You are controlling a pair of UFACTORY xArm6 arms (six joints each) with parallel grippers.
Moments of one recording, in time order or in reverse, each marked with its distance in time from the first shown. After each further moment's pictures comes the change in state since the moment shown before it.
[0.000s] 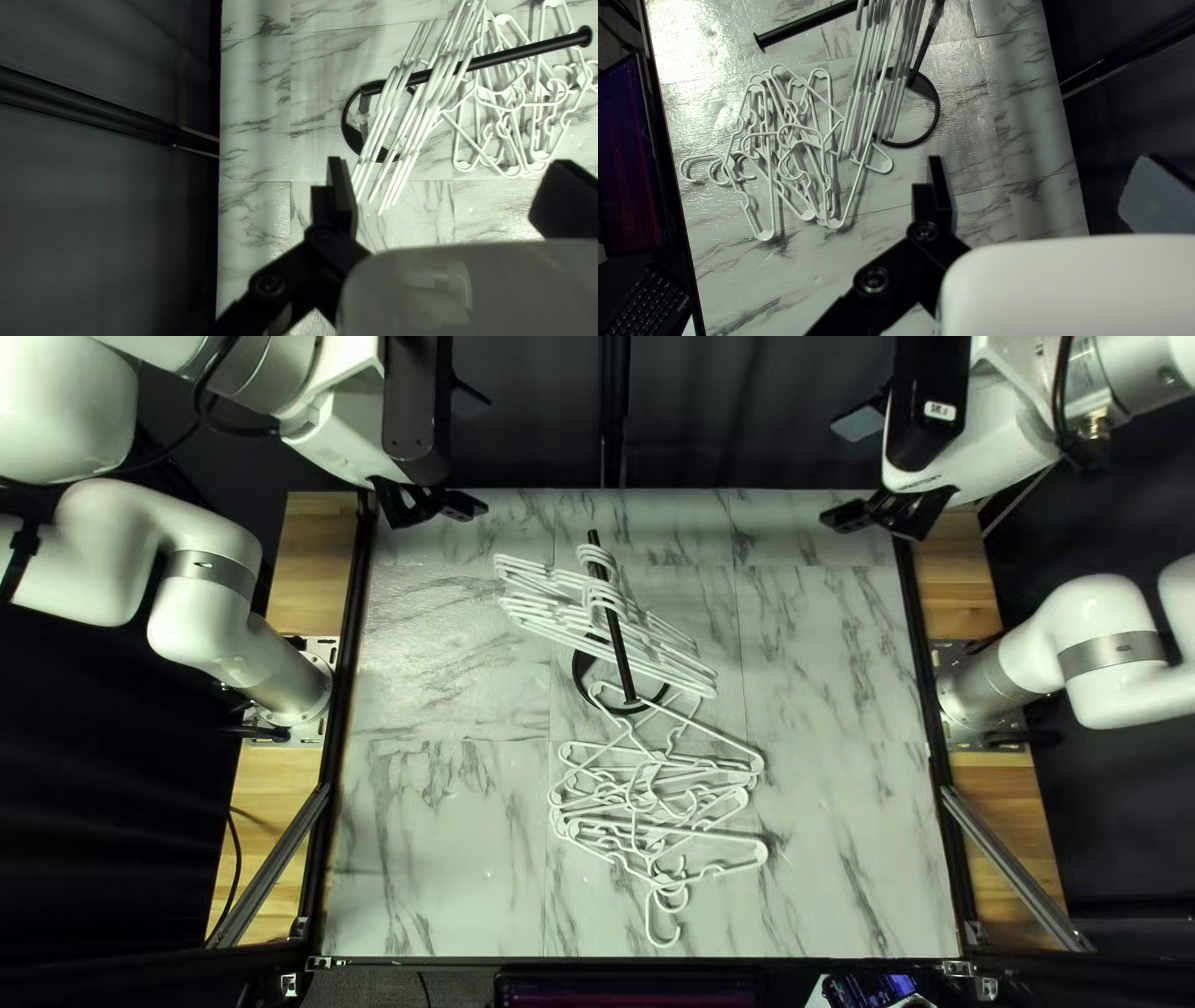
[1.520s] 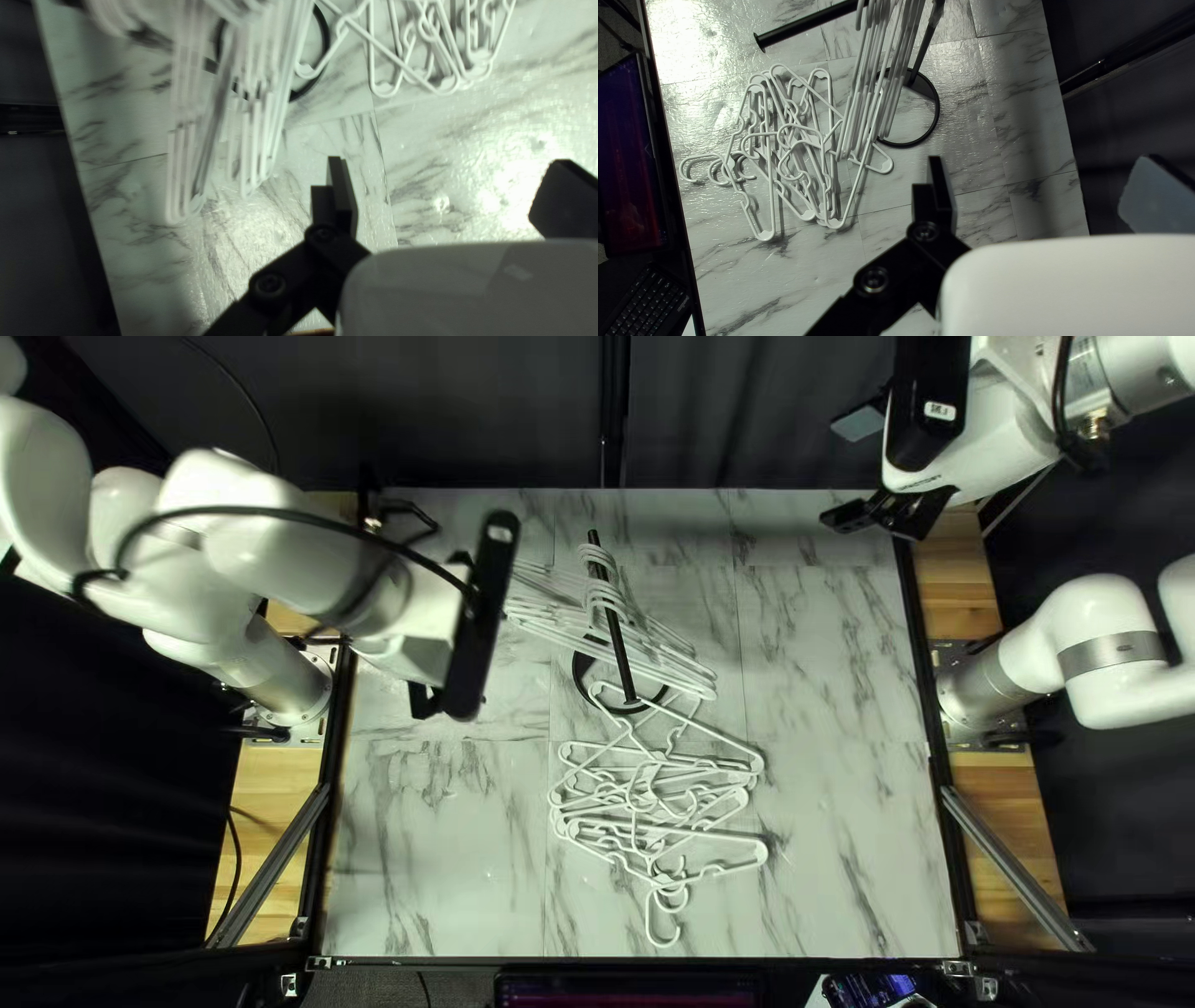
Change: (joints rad) left arm -0.250 -0.007 0.456 -0.049 -0.194 -0.122; right arm 0.000 0.000 0.000 0.000 0.000 0.000
